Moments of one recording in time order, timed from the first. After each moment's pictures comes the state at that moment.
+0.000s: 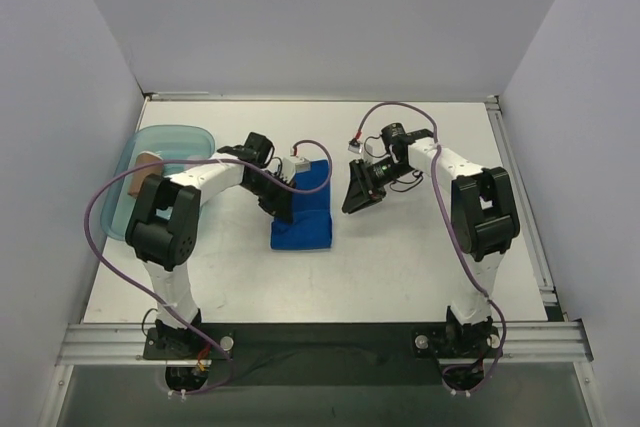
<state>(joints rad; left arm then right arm) -0.39 1.88 1.29 -0.69 0.66 0.32 0.32 1.96 1.40 -0.84 -0.93 -0.05</state>
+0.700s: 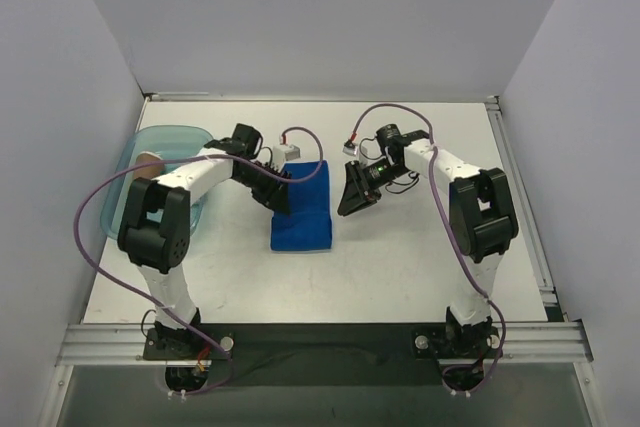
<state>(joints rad) -0.34 1.88 1.32 -0.70 0.70 0.31 0.35 1.95 1.41 -0.84 -0.97 -0.02</state>
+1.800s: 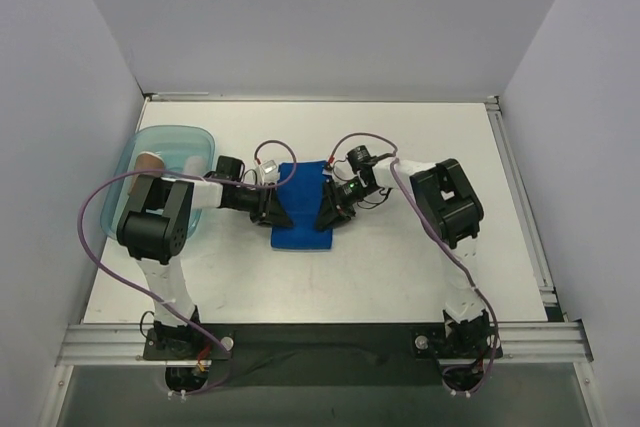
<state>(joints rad) -0.22 1.92 0.94 -0.11 1.00 -0.27 0.47 2.19 1.37 -0.49 -0.97 0.33</state>
